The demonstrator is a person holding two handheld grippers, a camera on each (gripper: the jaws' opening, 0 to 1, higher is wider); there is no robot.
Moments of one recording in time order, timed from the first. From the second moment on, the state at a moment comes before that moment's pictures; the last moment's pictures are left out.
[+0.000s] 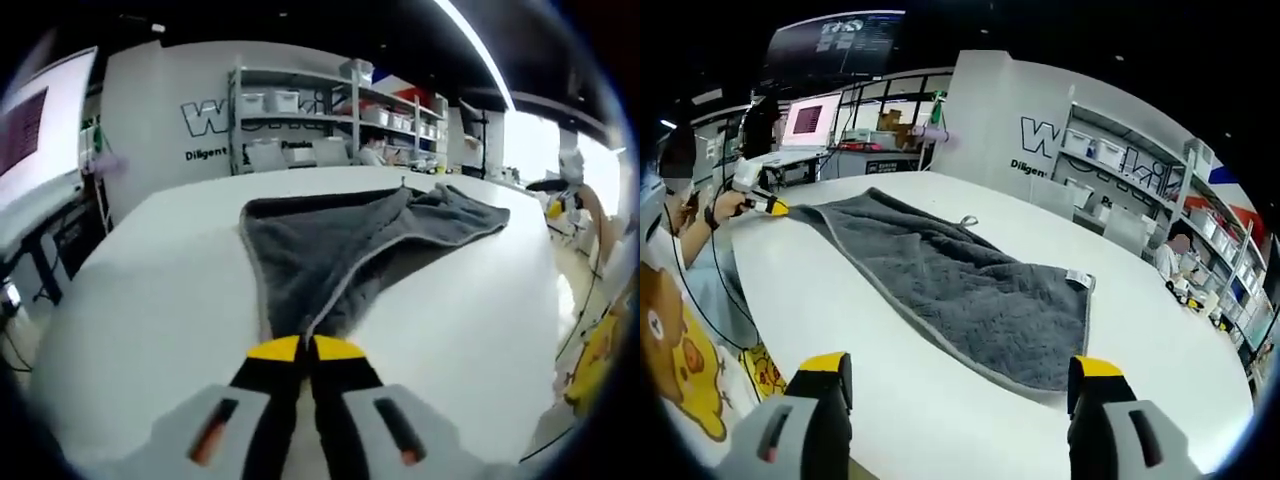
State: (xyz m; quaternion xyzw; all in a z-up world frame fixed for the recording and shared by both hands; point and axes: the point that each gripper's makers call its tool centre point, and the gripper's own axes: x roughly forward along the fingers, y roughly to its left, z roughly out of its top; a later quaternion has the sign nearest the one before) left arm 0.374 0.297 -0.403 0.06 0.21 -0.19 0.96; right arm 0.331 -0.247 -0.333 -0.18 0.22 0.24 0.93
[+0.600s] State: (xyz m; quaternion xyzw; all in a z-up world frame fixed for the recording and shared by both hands) left arm 0.358 0.298 -0.389 0.02 0.19 -0.20 0.96; right arm 0.332 -0.245 -0.333 -0.18 0.23 0.24 0.93
